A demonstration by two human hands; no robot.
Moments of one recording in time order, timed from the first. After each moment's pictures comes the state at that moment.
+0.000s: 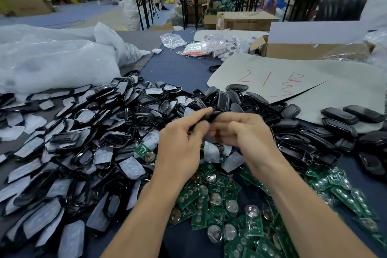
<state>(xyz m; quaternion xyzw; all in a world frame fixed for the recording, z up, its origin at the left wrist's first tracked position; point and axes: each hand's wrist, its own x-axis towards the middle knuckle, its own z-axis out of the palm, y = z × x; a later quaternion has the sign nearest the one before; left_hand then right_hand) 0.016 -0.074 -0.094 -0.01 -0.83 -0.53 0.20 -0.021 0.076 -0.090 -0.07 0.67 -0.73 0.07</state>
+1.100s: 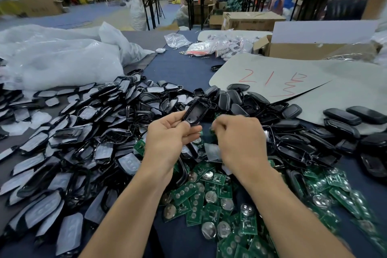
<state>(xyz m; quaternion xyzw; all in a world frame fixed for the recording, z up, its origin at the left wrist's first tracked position) 0.007 -0.084 -0.098 0.15 -0.61 -0.77 0.12 -0.018 0.064 -0.097 -0.10 0.94 -0.26 -0.18</state>
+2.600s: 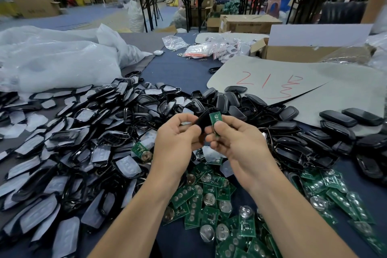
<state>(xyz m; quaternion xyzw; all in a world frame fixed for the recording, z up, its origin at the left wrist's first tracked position) 0.015 -0.068 -0.098 0.10 -0.65 -0.75 0.10 -0.005 0.067 -0.090 0.03 0.54 -0.84 0.10</state>
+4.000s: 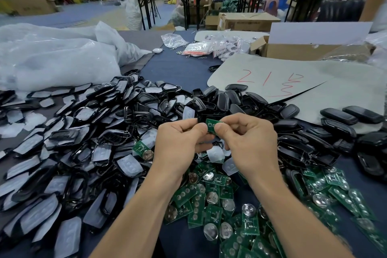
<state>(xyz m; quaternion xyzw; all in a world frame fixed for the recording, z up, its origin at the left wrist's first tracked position) 0.017 -0.069 -0.096 0.09 -0.66 -0.74 0.08 -0.001 0.075 -0.094 -0.06 0.77 -0.62 -0.12</state>
